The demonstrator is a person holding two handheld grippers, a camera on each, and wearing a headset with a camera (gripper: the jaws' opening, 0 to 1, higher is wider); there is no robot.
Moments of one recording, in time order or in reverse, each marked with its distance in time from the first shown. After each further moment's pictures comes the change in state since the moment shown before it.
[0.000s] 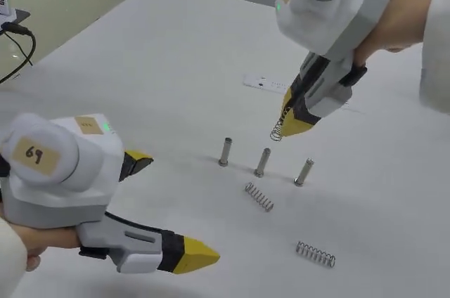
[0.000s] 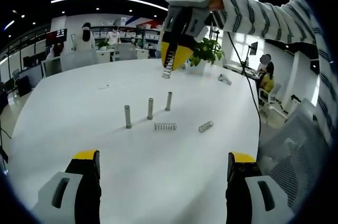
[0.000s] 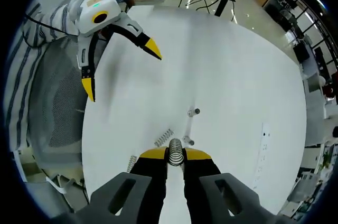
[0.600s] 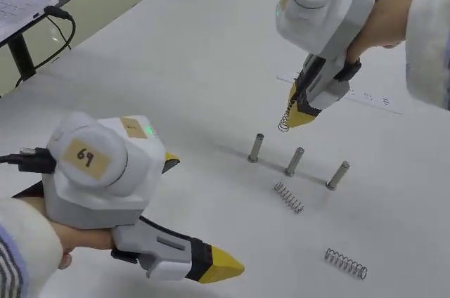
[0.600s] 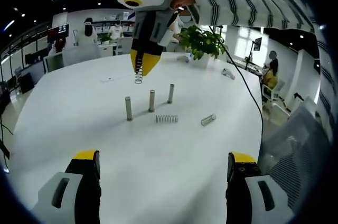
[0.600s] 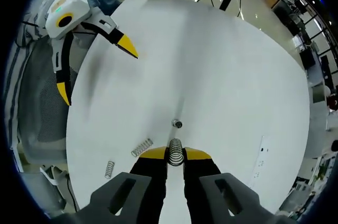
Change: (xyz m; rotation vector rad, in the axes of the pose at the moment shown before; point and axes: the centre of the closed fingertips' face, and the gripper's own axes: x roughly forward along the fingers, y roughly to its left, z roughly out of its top) left arm 0.001 0.003 -0.011 -0.010 0.045 0.026; right arm 0.048 -0.039 0.017 -0.064 0.051 0.015
